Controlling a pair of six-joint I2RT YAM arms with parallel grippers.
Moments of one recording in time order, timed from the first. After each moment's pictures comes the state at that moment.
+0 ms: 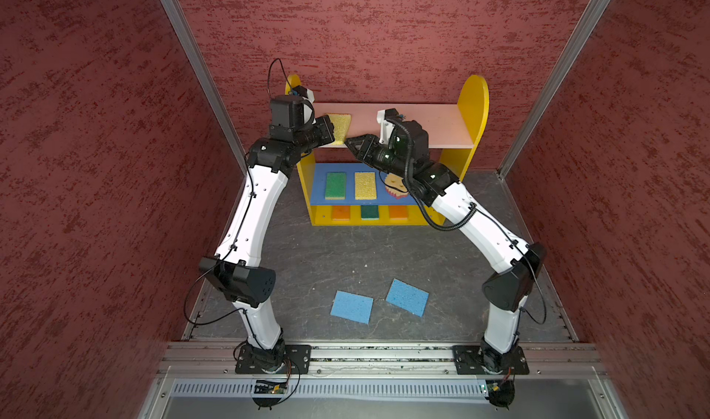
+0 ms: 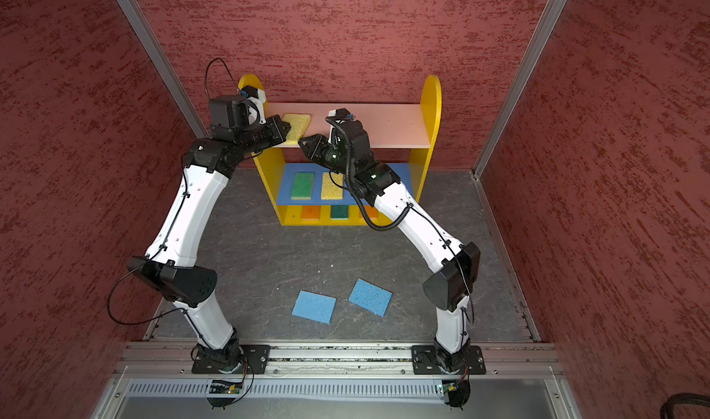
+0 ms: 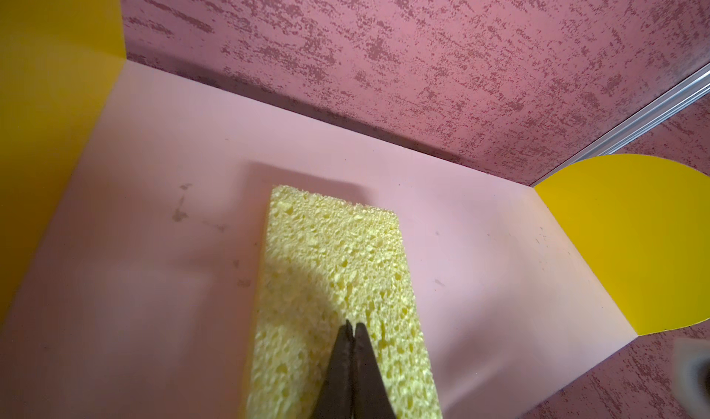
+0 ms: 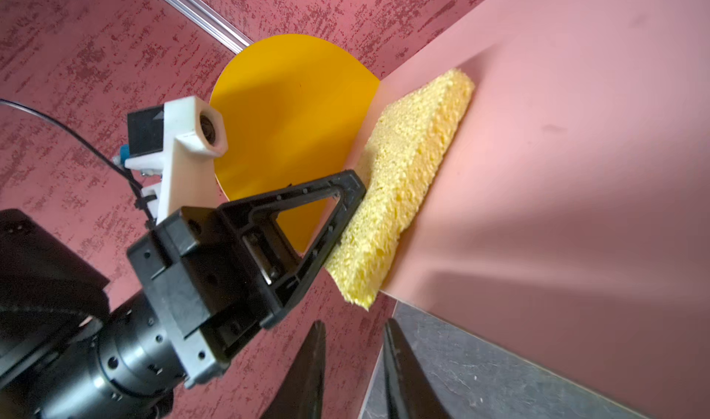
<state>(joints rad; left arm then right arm) -0.25 1.80 2.22 -0.75 0.18 -0.48 0.66 1.86 2.06 -0.28 -0.20 0.90</state>
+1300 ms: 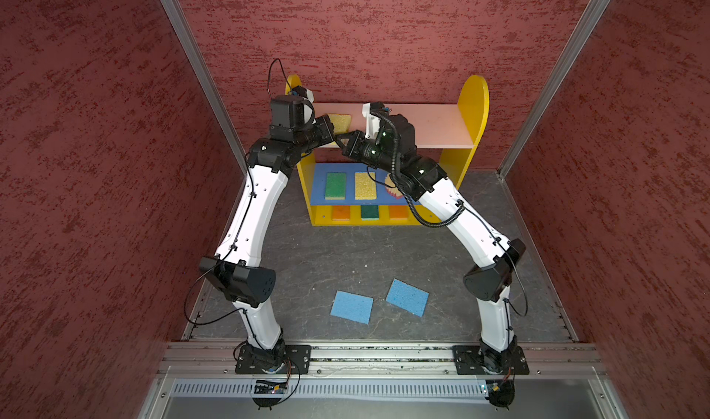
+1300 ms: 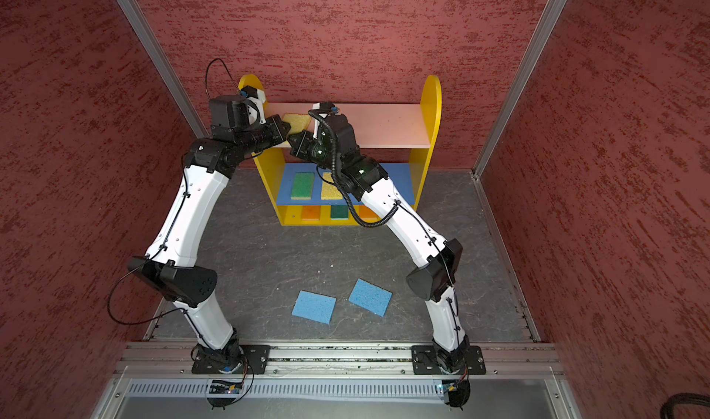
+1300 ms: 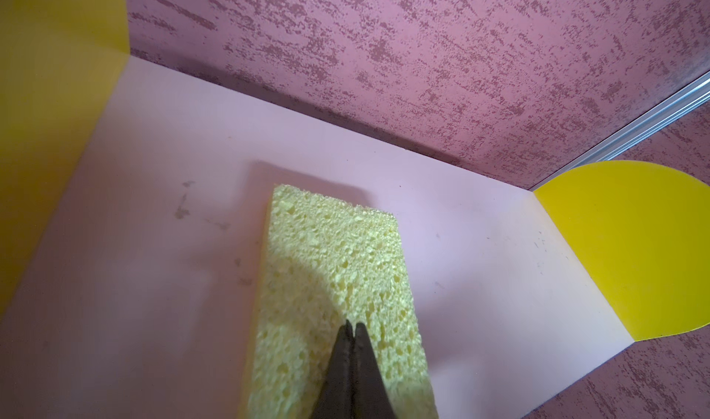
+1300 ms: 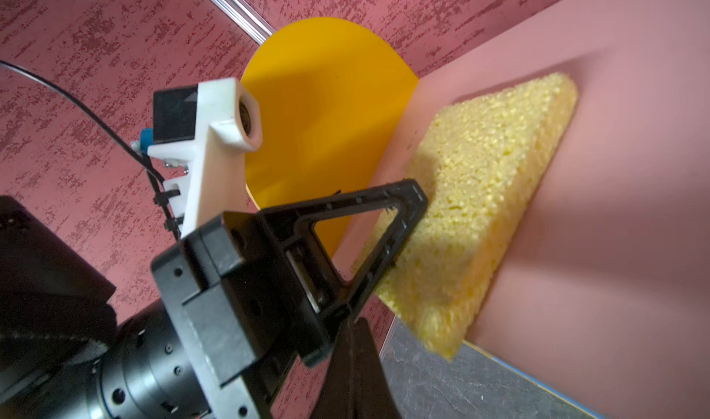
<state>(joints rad) -0.25 1.80 2.22 -0.75 0.17 -0.50 0.71 2.06 2.41 -0.42 -0.16 0.83</state>
